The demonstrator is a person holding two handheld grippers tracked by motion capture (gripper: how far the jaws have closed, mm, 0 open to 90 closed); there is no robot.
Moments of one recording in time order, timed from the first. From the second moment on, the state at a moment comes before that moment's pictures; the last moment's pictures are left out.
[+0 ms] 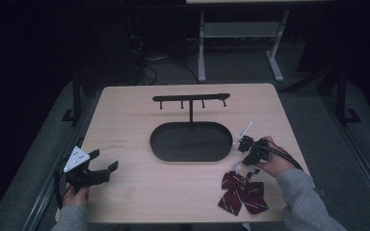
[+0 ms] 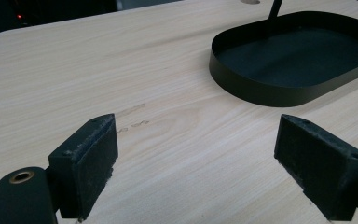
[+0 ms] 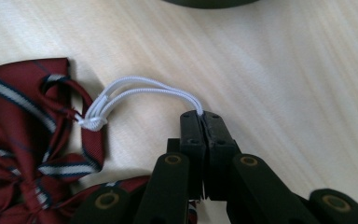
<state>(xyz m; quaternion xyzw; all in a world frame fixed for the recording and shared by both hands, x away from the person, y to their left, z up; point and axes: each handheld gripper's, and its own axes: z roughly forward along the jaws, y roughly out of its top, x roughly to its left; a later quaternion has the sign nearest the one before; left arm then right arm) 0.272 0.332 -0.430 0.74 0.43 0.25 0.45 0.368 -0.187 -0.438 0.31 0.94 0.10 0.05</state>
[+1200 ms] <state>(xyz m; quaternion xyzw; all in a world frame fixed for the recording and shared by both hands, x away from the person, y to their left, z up) 0.270 0.333 -0.430 0.74 0.43 0.26 0.45 0.338 -0.177 -0.362 0.27 0.95 0.14 0.09</state>
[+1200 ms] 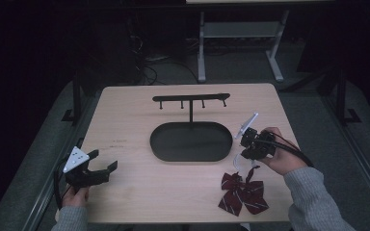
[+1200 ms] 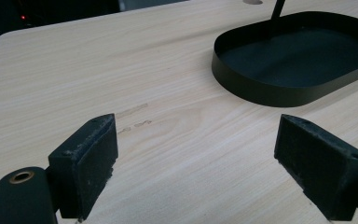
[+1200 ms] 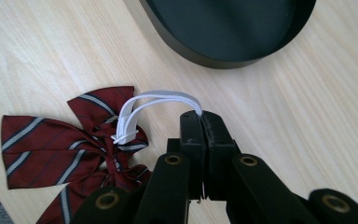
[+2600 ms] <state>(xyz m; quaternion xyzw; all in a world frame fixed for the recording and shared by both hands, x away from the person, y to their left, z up) 0.271 0.330 -0.429 0.74 0.42 0.26 0.45 0.330 -0.159 -0.307 0.22 0.95 0.17 0.11</state>
